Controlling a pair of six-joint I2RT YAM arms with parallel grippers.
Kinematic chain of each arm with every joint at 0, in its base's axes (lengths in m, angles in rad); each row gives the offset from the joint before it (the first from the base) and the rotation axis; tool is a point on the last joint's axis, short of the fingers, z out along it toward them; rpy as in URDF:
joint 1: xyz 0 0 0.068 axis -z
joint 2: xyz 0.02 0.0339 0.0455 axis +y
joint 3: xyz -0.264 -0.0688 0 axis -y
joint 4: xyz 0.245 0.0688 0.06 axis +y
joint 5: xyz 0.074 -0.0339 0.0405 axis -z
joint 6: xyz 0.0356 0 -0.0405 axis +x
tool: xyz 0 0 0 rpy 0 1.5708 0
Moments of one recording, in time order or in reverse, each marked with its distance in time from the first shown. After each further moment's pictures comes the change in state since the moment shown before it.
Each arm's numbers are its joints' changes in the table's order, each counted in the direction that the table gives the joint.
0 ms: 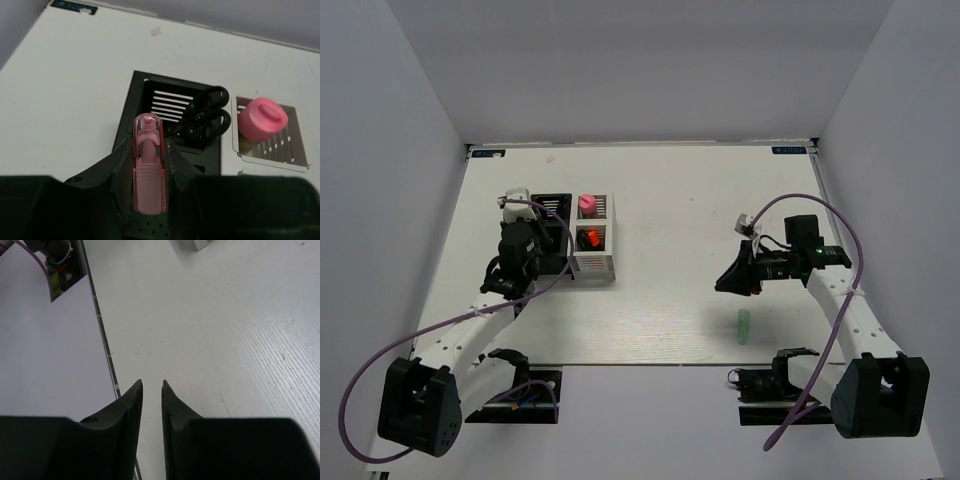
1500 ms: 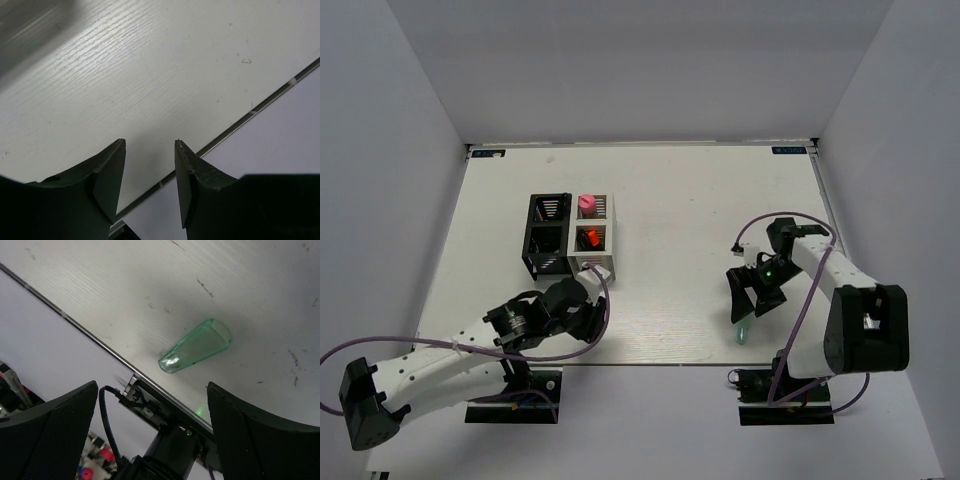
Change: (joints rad) left arm 0.687 -0.222 0.027 0.874 0.326 -0.192; right arm -0.011 0.314 0.073 0.315 0.614 0.217
